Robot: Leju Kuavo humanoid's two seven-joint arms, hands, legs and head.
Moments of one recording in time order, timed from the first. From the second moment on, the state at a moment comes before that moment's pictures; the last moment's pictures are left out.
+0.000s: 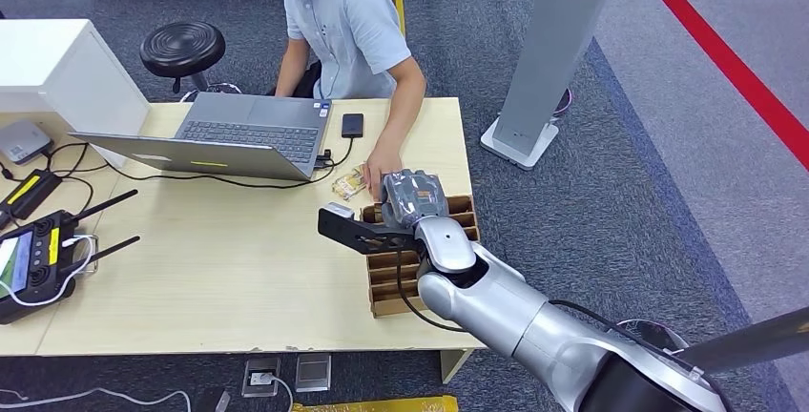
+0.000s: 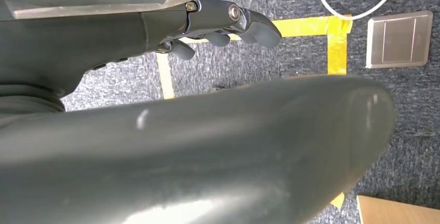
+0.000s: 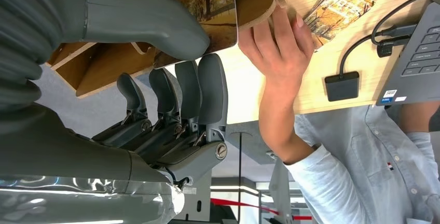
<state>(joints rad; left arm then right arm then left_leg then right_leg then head) -0.13 0.11 -1.14 -0.21 1.19 0.18 -0.11 -0.78 0.05 1.06 -0.93 0.75 -0.11 0.56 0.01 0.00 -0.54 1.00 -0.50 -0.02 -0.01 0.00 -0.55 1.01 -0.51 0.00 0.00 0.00</state>
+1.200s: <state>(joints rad) -0.11 0.12 -1.14 -0.21 1.22 0.17 -0.13 -0.84 -0.05 0.97 -1.36 0.59 -0.11 0.56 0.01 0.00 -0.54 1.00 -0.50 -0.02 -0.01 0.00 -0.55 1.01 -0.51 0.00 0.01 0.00</state>
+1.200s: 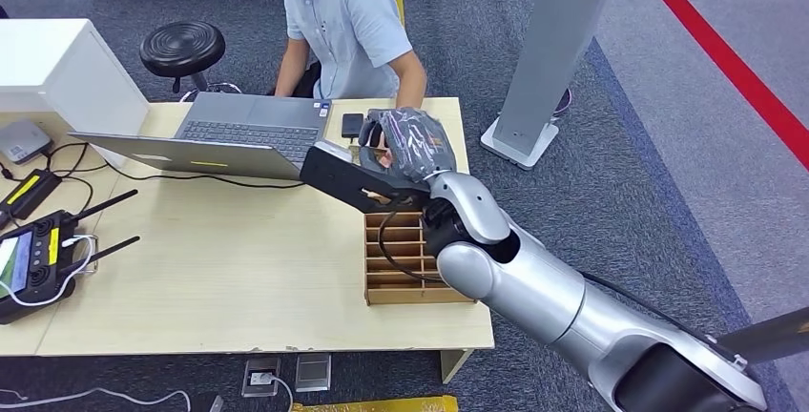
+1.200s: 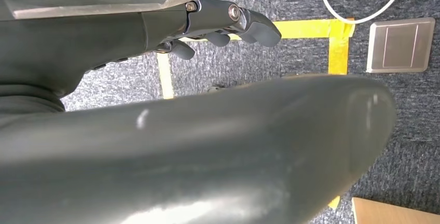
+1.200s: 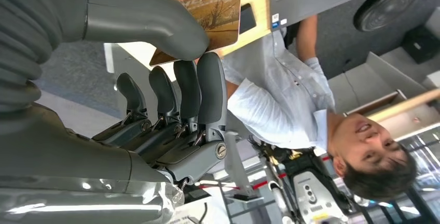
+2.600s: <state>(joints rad) -0.11 0.12 -1.16 -0.21 1.24 0.17 -0.15 -0.76 -0.06 0.92 -1.30 0.75 -0.49 0.36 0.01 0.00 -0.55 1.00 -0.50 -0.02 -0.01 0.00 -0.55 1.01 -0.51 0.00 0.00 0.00</state>
